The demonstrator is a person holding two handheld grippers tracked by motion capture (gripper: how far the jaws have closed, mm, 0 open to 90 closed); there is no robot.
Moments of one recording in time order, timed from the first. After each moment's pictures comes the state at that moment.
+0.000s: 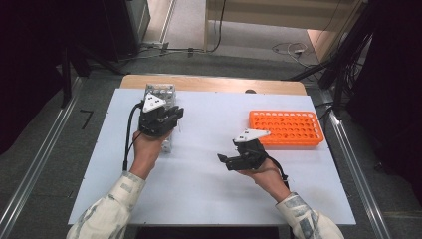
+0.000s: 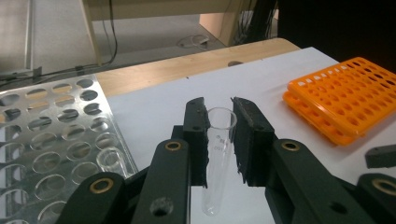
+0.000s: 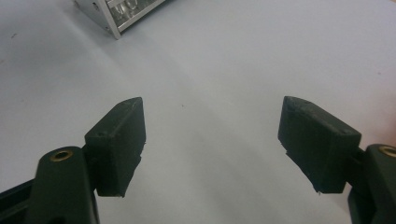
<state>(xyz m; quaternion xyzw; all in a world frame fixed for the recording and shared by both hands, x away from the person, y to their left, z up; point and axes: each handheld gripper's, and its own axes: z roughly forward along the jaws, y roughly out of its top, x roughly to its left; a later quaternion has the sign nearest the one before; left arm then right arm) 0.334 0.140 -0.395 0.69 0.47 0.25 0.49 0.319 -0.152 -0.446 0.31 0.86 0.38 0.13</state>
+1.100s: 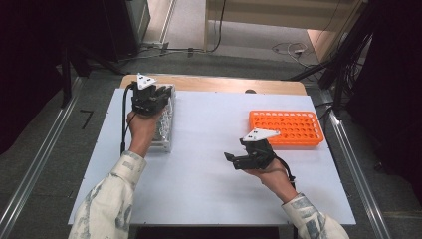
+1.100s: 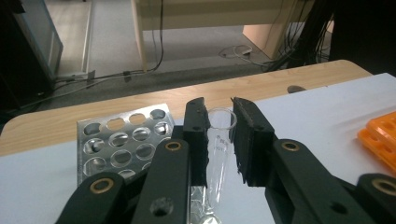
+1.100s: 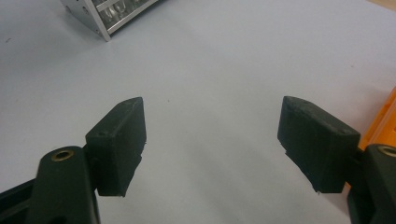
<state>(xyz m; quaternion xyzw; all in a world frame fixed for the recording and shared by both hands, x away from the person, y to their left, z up) 0.381 0.165 -0.383 0.65 0.52 0.31 0.46 0.318 -0.170 -0.442 0.32 0.85 0.38 0.14</state>
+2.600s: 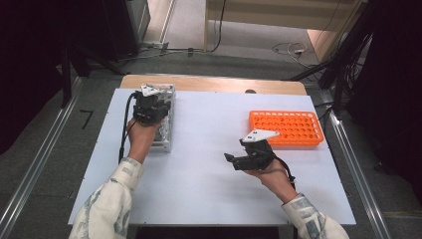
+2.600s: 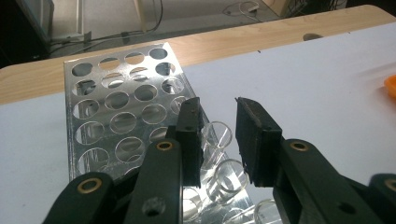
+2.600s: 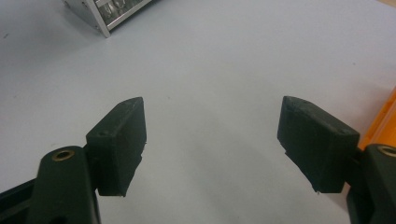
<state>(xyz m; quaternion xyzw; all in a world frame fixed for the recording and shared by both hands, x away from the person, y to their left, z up) 0.382 0.168 -0.415 0.69 0.54 0.27 0.40 0.317 -0.169 -0.443 0.32 0.86 0.38 0.14</state>
